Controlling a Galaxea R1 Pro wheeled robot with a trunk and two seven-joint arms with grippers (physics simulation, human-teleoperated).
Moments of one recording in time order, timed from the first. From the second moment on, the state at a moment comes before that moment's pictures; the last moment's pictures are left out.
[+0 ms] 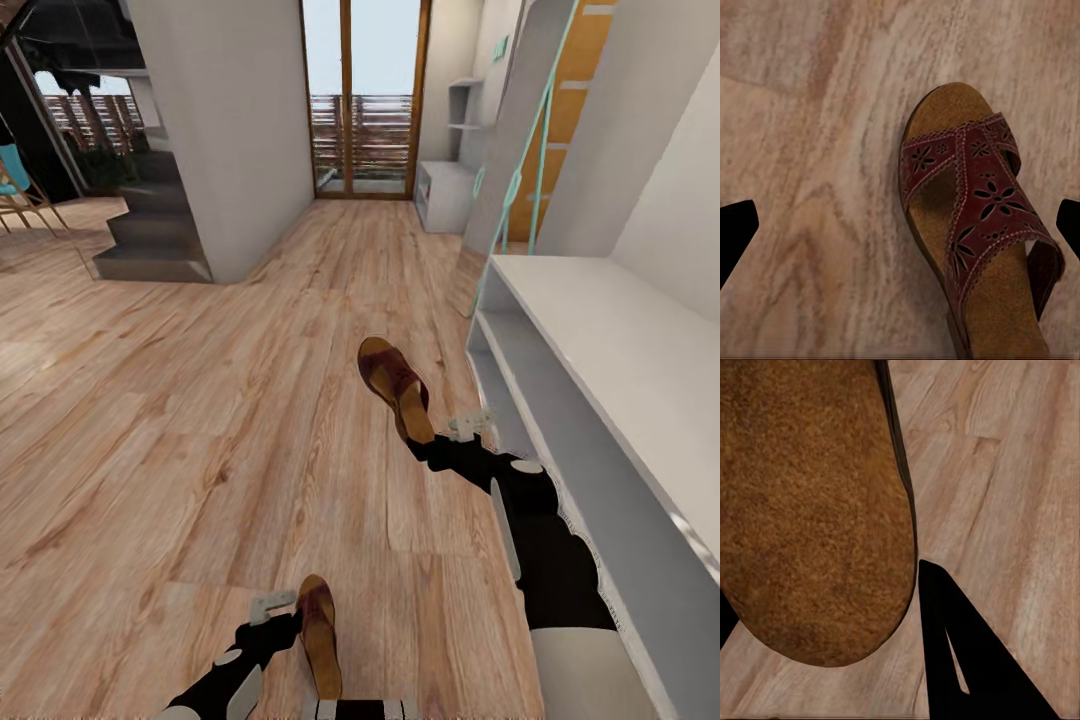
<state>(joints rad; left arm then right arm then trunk) -0.55 -0.13 0.26 -0.22 -0.07 -0.13 -0.01 -0.60 0.12 -0.07 -1.40 0.21 0.65 0.45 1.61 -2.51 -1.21</state>
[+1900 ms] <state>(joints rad) -0.54 -0.14 0.24 -0.22 -0.07 -0.16 -0.01 -0.60 0.12 -0.07 -1.35 0.19 0.64 0.45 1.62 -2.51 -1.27</state>
